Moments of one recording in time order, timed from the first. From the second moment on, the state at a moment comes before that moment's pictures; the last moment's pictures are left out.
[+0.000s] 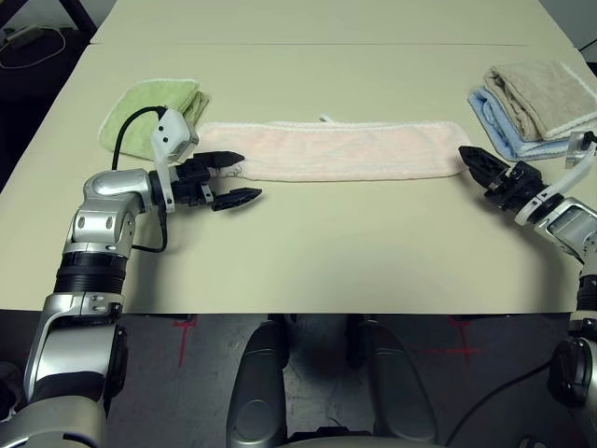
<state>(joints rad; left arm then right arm) -0.69 0.68 0.03 0.41 -0.27 0.20 -1.22 -0.57 -0.53 -0.50 0.40 0.81 0.84 0.59</state>
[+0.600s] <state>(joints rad) -0.69 0.68 0.03 0.41 -0.27 0.20 -1.22 -0.56 -0.53 -0.54 0.39 0.81 0.82 0.57</state>
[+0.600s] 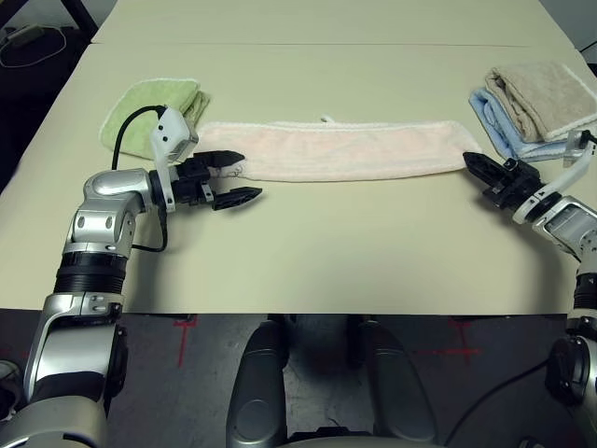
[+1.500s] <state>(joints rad) -0.71 0.68 0.02 0.42 -0.27 0.20 -1.22 -0.59 -0.59 -0.56 0.31 0.90 0.88 0.67</state>
